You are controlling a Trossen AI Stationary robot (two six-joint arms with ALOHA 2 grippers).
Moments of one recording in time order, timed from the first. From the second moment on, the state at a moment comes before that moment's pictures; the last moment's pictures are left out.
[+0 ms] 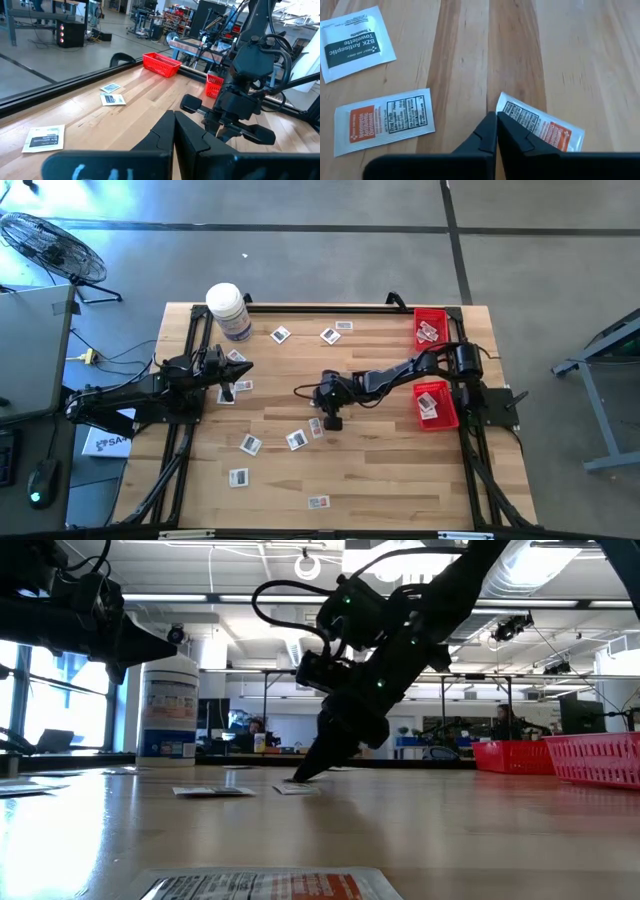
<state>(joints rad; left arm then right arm) 0.21 0.05 0.04 -0.01 -0.14 -0.26 -0.04 2.07 1.09 0.04 0.02 -0.08</state>
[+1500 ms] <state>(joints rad) 0.21 0.05 0.04 -0.01 -0.14 -0.26 -0.90 1.49 0.86 -0.72 0.40 0.33</state>
